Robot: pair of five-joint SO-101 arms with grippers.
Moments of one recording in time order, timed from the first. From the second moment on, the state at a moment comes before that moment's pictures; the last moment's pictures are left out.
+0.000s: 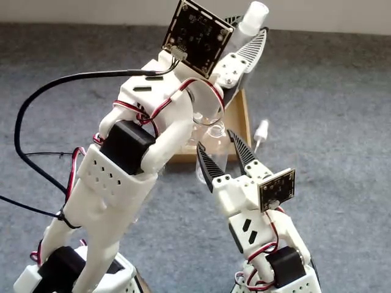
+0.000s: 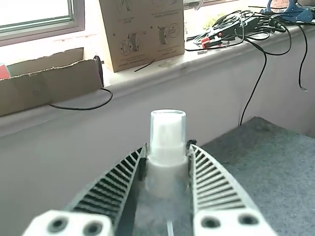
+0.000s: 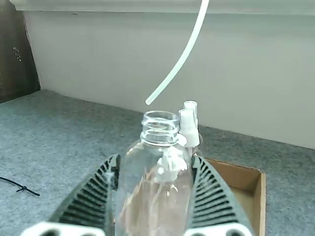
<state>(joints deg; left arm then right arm) 32.7 -20.2 -11.7 41.5 -2.0 -28.2 -104.3 81.0 30.8 1.0</state>
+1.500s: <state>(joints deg) 36.4 -49.7 29.8 40.8 -2.0 -23.1 -104.4 77.5 30.9 1.0</state>
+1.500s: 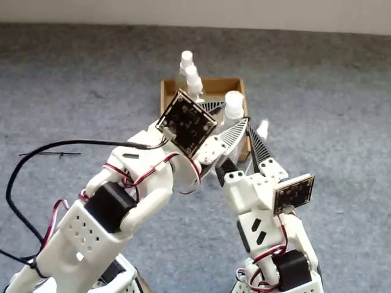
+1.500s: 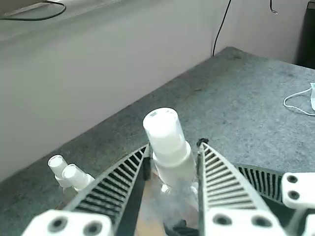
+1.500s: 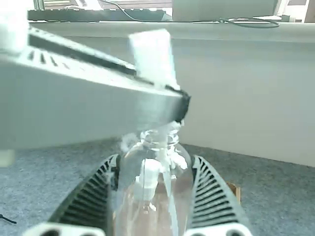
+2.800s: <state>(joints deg) 23.7 -34.7 -6.5 64.6 -7.3 -21.2 -104.1 77.4 28.5 12.4</state>
